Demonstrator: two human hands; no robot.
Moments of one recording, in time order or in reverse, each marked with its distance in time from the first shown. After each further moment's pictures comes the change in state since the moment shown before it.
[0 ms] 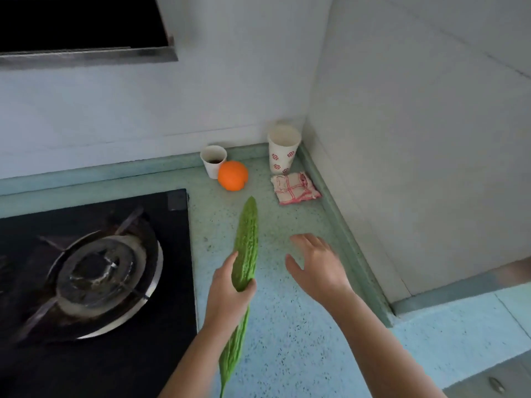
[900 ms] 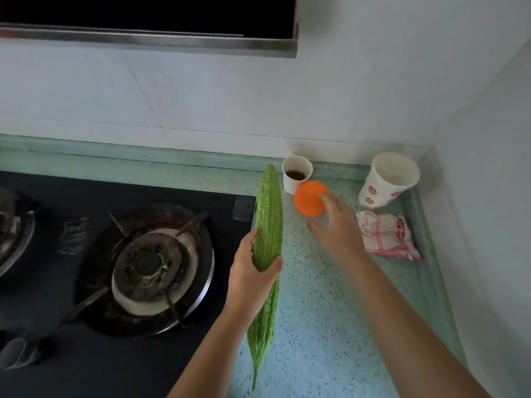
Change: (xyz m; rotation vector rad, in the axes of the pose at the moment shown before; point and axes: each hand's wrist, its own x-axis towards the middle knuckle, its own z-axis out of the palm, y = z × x) left_hand 0.097 0.016 -0.053 -0.243 0.286 -0.188; right_hand 0.211 -0.034 0.074 0.156 -0.023 -0.219
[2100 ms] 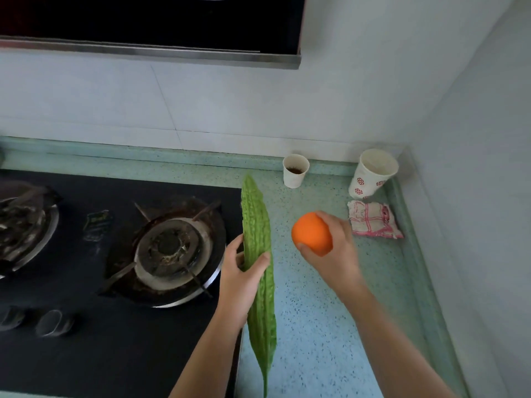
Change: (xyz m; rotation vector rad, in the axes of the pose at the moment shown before) left_hand -0.063 -0.002 -0.040 -0.402 0.016 -0.087; right_hand -0.114 -0.059 -0.029 0.382 0.066 0.106
